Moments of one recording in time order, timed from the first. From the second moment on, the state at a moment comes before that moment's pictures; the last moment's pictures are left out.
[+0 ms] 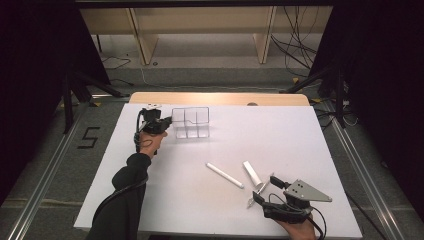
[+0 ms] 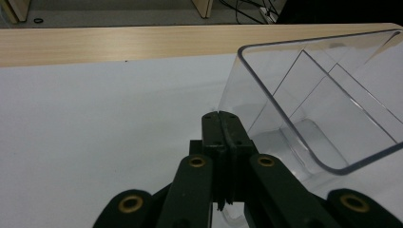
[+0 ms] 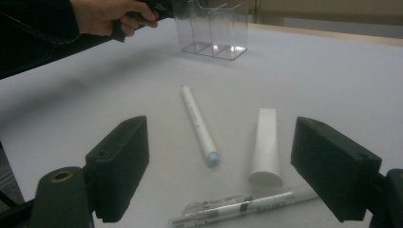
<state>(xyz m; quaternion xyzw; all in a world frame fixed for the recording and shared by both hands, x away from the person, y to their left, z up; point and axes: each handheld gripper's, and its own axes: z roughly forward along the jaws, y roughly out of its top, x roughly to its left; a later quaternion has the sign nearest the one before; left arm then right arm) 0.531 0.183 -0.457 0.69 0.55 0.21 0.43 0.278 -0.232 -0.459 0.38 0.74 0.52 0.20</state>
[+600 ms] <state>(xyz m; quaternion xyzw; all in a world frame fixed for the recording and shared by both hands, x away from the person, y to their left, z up) 0.537 0.154 -0.457 0.70 0.53 0.20 0.44 0.278 -0.232 -0.459 0.38 0.74 0.52 0.20</state>
